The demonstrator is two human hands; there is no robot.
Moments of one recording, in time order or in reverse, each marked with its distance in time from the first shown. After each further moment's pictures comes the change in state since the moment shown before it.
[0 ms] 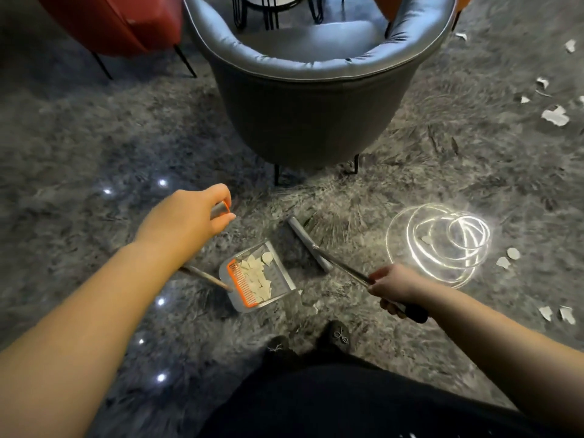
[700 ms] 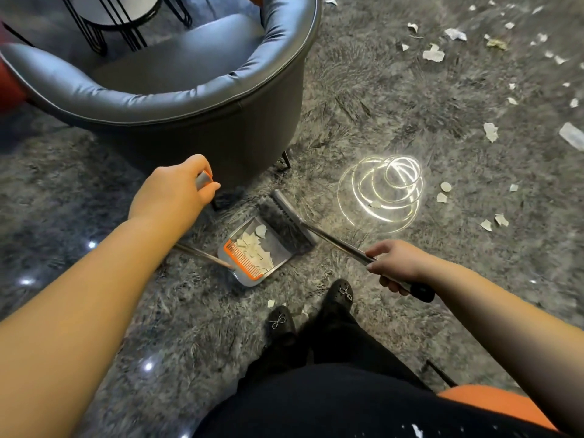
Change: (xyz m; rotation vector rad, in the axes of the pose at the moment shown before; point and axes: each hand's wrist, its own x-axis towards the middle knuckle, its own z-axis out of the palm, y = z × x) left_hand 0.183 0.071 0.001 -0.065 -0.018 0.234; right_hand 0.004 0.014 -0.054 0.334 0.197 0.056
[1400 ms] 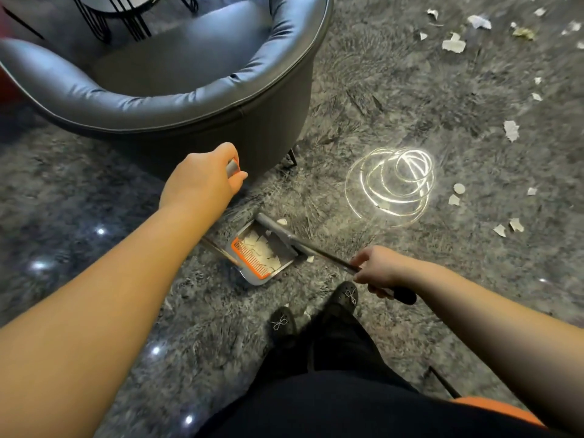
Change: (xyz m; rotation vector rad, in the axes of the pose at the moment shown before) left_hand 0.054 0.035 0.016 -0.001 0.041 0.046; right_hand 0.045 -0.035 -0.001 -0.308 -0.110 -0.015
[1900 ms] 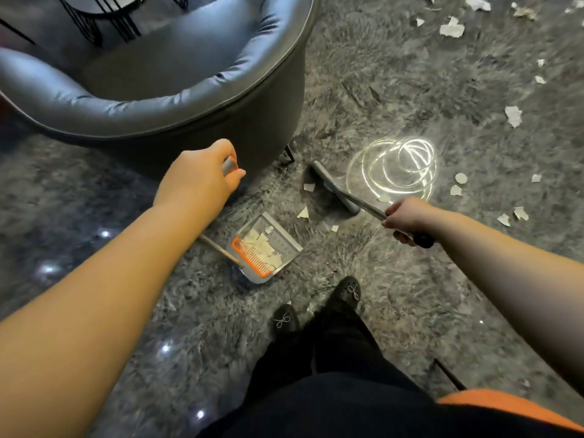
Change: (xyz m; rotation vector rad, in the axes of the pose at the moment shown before) left_hand 0.010 0.015 -0.003 -0.028 -0.059 -0.008; right_hand 0.057 0.040 -0.080 0.267 0.224 0.133
